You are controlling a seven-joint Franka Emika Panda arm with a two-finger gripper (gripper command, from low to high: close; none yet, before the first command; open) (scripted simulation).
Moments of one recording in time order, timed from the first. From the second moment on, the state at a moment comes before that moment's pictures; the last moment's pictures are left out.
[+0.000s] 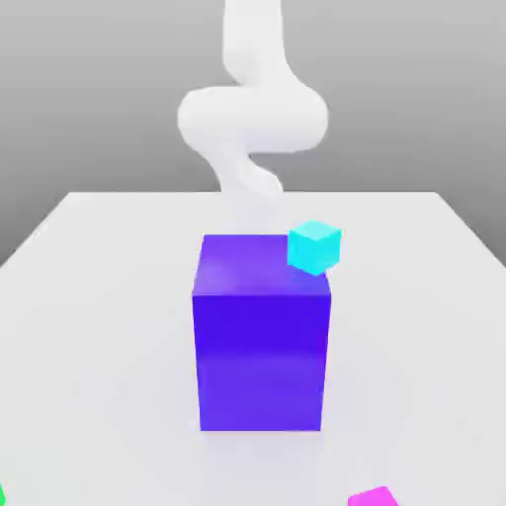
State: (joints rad) arm 0.01 -0.71 0.01 -2.29 0.00 2.32 0.80
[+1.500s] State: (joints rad) arm 0.13 0.46 0.11 -2.22 -0.10 2.67 0.78
